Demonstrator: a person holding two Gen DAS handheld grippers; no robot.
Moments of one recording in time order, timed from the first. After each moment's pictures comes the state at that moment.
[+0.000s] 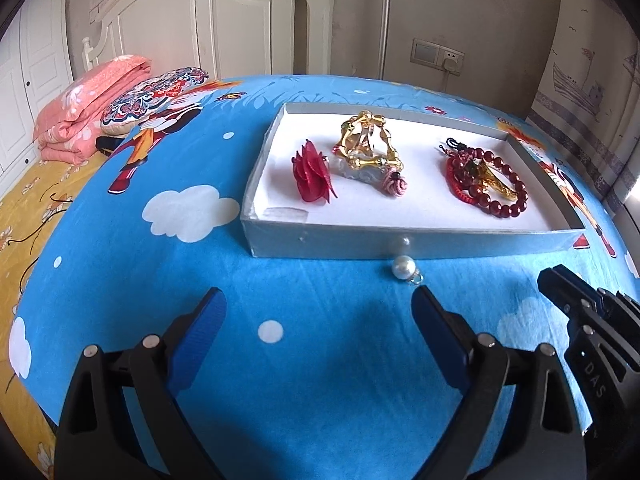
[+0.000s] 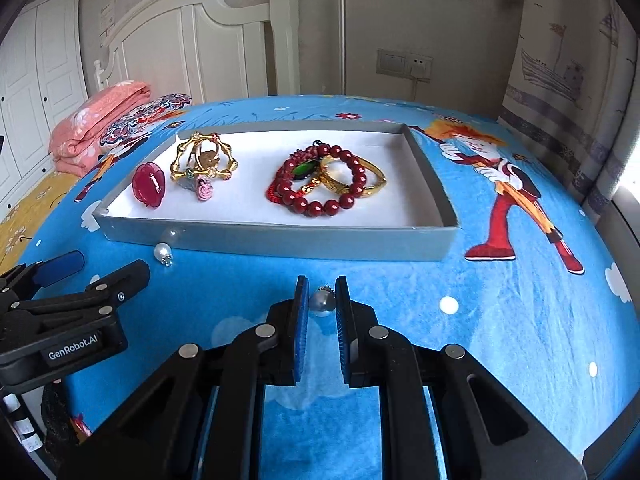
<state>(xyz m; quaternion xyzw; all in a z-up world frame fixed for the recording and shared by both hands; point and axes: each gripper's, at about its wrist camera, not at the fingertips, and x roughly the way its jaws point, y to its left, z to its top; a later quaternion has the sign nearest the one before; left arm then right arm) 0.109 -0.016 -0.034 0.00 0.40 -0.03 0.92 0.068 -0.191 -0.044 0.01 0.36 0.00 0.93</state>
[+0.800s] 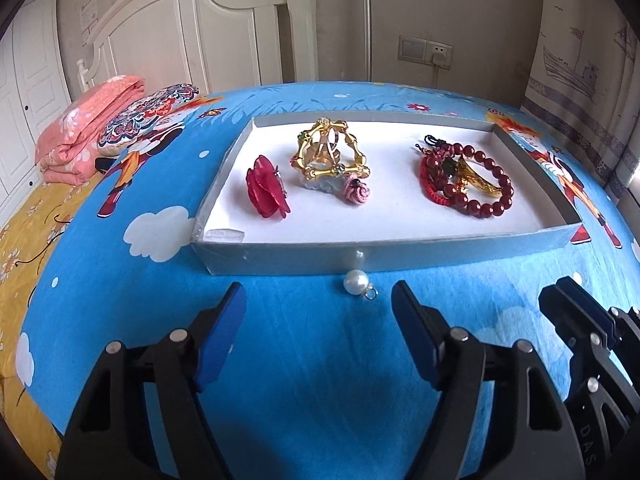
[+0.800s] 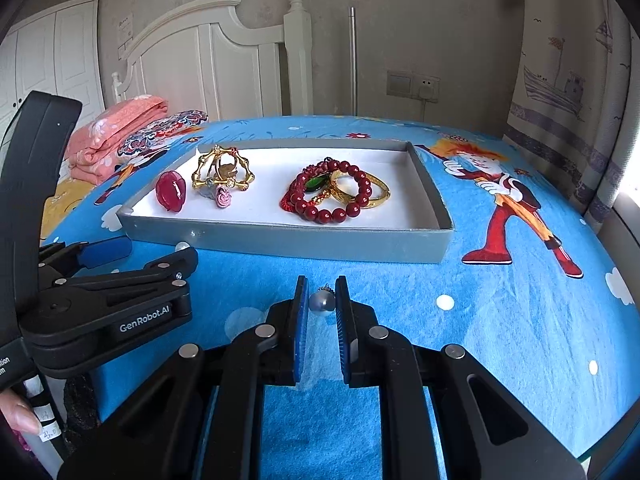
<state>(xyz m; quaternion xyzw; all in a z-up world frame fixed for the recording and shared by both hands) 0.114 -0.051 -0.031 0.04 0.39 -0.02 0.92 0.047 -0.192 -0.042 0.01 0.32 0.03 0.95</state>
